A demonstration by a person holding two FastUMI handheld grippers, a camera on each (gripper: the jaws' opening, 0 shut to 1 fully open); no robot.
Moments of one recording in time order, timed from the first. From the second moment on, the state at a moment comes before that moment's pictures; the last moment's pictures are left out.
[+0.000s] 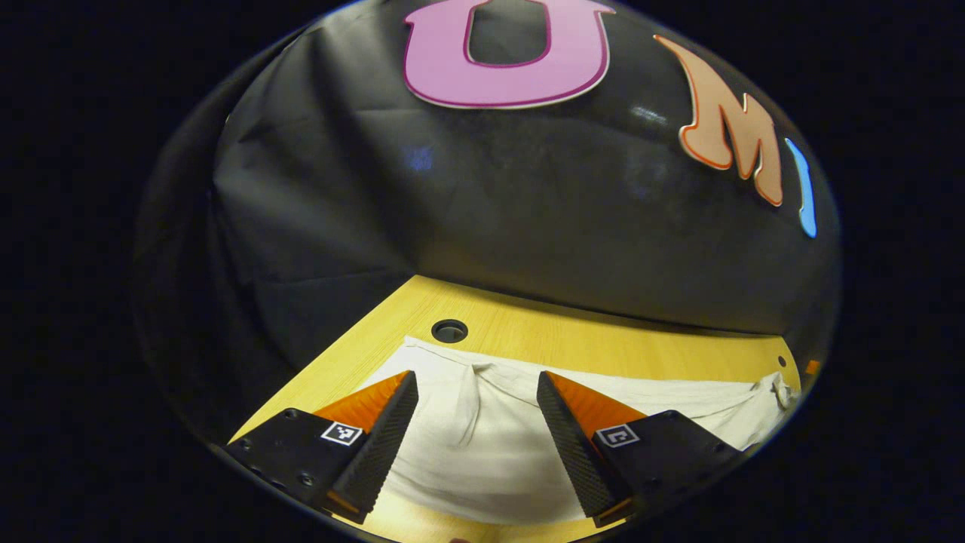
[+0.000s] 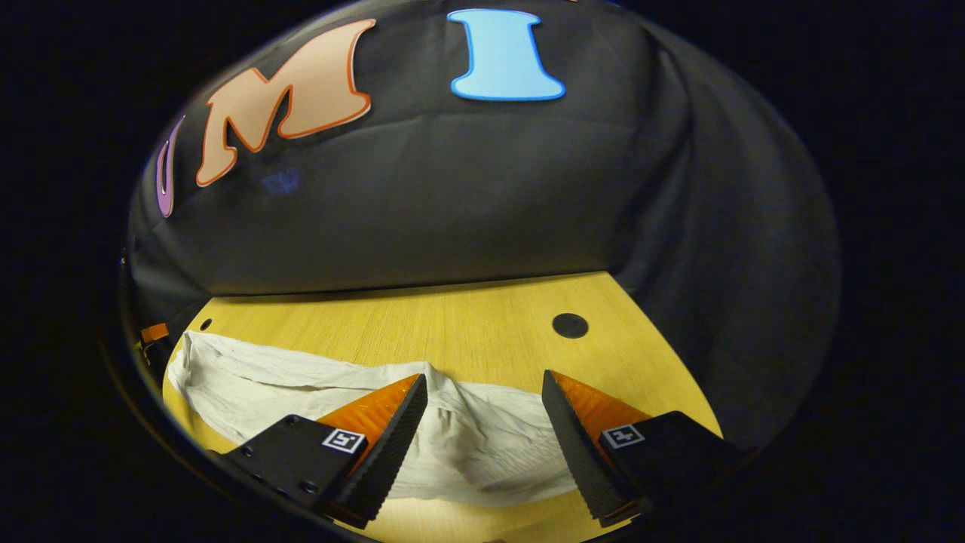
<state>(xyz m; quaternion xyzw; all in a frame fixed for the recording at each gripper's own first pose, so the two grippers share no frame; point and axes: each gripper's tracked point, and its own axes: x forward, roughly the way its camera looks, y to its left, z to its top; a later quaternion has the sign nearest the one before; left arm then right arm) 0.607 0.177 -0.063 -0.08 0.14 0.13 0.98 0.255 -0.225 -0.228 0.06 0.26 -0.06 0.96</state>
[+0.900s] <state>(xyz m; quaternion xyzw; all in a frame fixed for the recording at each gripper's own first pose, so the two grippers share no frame) 0.424 0.122 -0.042 -0.03 0.14 0.13 0.98 0.177 -0.296 -0.330 0.22 0.33 -0.12 0.91</state>
